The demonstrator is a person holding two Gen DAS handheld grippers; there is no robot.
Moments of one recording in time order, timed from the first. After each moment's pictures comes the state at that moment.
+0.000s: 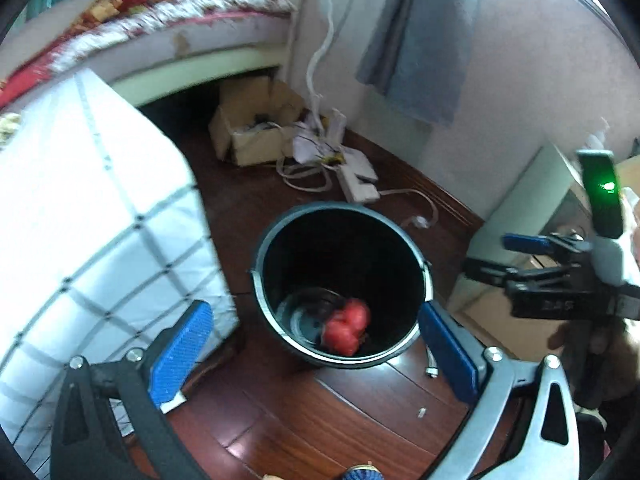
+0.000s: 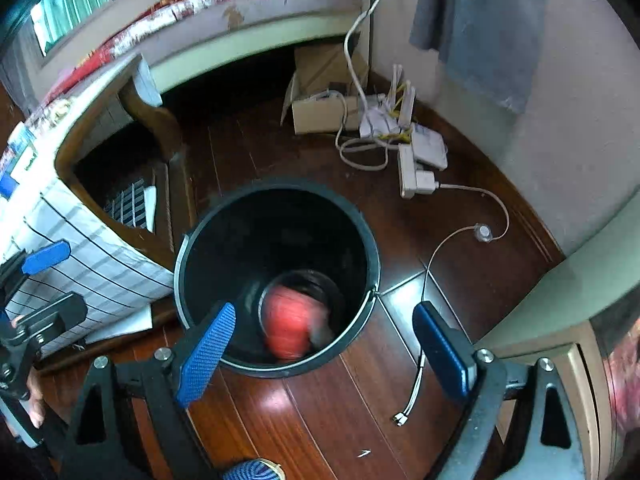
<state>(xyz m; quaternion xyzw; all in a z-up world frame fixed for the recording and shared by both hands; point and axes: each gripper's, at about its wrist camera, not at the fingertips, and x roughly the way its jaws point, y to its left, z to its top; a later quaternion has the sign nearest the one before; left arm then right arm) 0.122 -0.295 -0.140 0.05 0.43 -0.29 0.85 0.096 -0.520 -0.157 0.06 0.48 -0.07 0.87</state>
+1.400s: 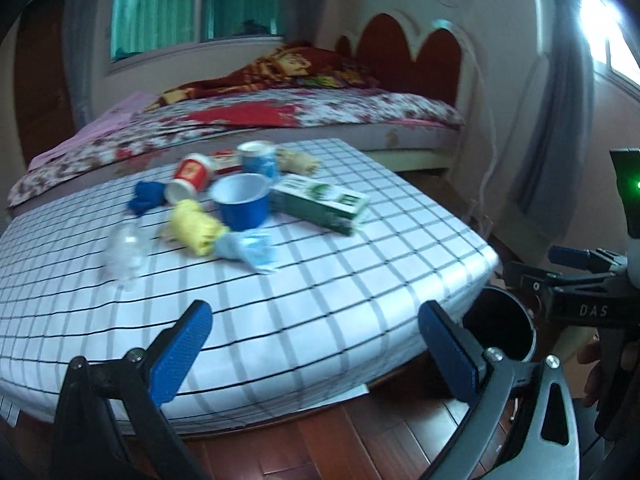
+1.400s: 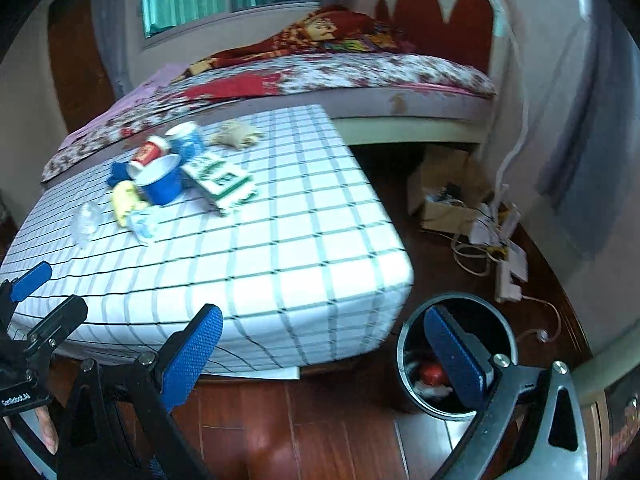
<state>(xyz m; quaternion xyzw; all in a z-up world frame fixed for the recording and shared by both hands) 0.087 -0.029 -0.054 -0.01 0.32 -0.05 0.95 0.126 -0.237 -0.044 -0.02 0.39 0.07 0.92</state>
